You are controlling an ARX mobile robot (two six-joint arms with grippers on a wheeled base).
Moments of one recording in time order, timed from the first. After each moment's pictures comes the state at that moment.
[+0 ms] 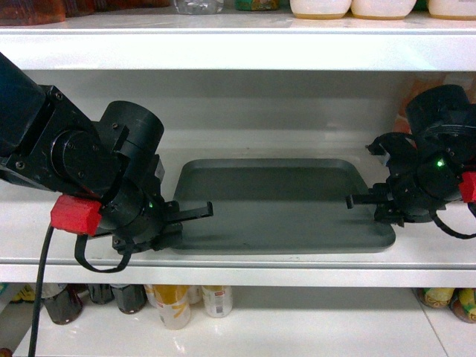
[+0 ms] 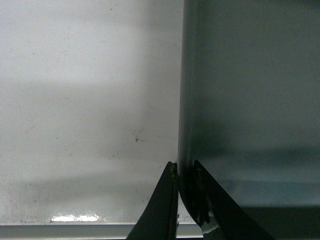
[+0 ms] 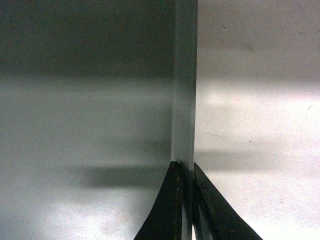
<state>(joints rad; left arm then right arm) -0.26 2.25 1.26 -0.05 -0.06 -0.39 0.09 2.39 1.50 -0.12 -0.02 0.04</state>
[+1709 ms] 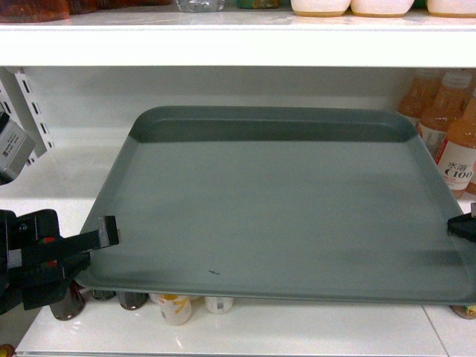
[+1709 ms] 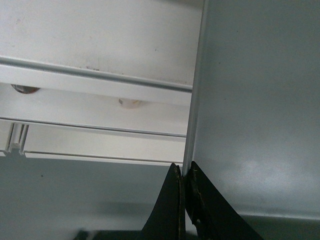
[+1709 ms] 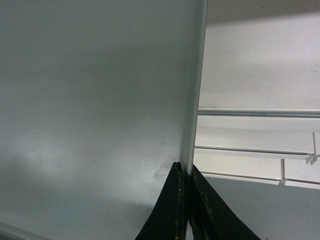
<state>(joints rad) -0.29 1.39 0.51 0.13 -0.12 -0.42 0.04 1.49 0.61 0.17 -0.25 0.16</state>
